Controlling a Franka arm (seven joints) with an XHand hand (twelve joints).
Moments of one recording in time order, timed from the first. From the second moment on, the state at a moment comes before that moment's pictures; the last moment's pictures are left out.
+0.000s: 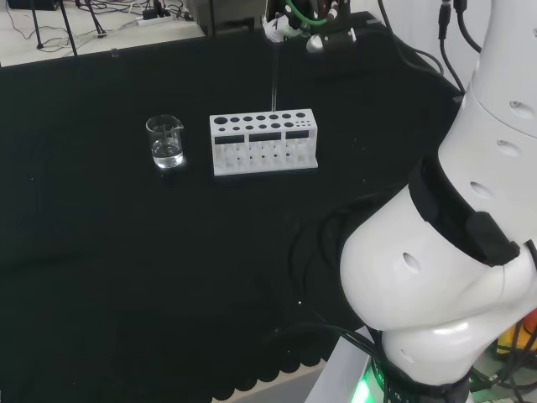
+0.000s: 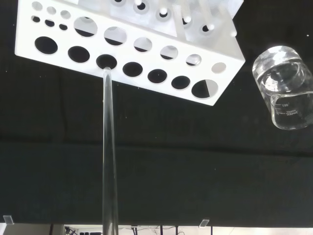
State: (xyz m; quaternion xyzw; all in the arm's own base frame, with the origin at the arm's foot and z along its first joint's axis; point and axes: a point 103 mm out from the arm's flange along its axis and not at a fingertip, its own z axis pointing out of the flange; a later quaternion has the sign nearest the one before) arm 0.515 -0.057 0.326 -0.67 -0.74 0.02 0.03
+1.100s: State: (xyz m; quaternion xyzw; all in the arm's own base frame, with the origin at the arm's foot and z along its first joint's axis) arm 0.520 -0.078 0.302 -0.68 -0.73 0.02 0.04
